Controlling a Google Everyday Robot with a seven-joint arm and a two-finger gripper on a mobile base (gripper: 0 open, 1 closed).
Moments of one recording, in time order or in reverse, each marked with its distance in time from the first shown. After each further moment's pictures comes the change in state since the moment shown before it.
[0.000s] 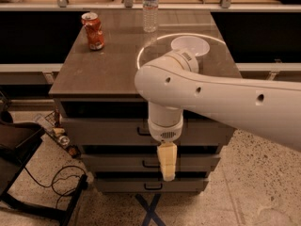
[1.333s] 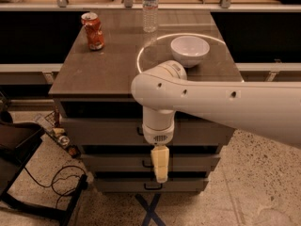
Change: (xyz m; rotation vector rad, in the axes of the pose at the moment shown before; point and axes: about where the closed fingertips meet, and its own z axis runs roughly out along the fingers) arm -0.015 -0.012 0.045 -0.078 -0.031 -0.018
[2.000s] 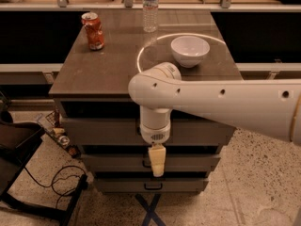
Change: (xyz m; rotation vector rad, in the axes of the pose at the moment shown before) arm -0.006 -0.012 0.015 -0.028 0.003 -0.017
